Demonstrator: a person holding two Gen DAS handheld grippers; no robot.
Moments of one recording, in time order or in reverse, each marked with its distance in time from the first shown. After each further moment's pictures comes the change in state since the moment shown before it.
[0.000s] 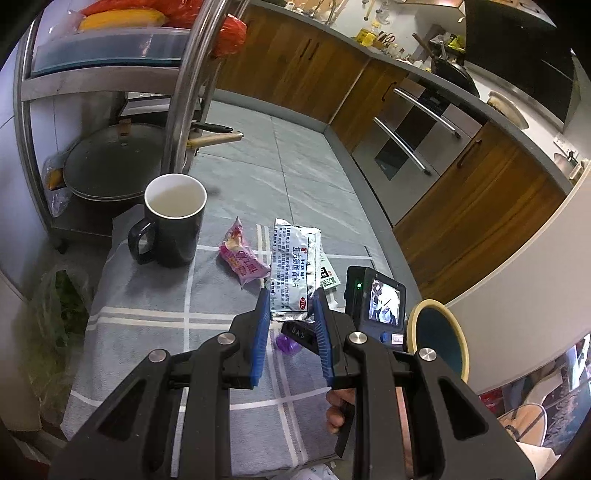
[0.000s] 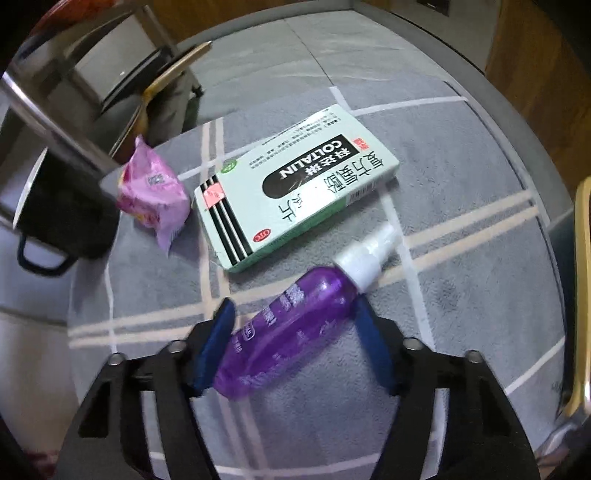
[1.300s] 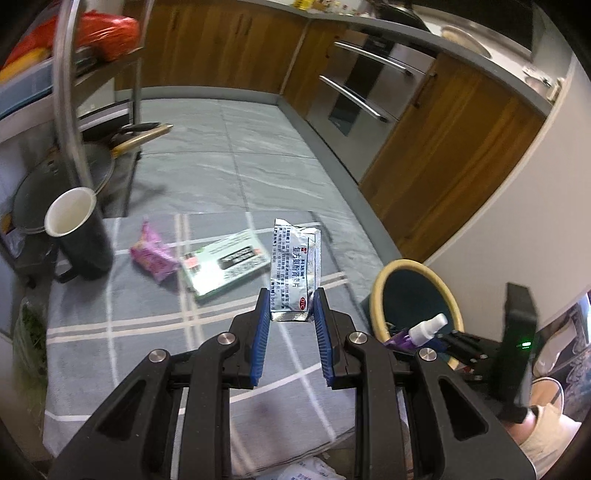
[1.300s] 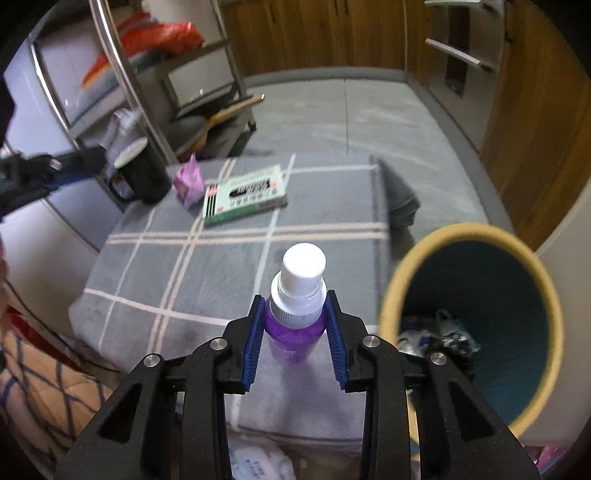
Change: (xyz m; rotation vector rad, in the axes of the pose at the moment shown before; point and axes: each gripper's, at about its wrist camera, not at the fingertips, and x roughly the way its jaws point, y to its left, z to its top) left arm 0.059 -0.121 -0.017 0.213 0.106 -0.048; right arm -0.176 -0.163 -0.066 -0.299 -0.233 0.138
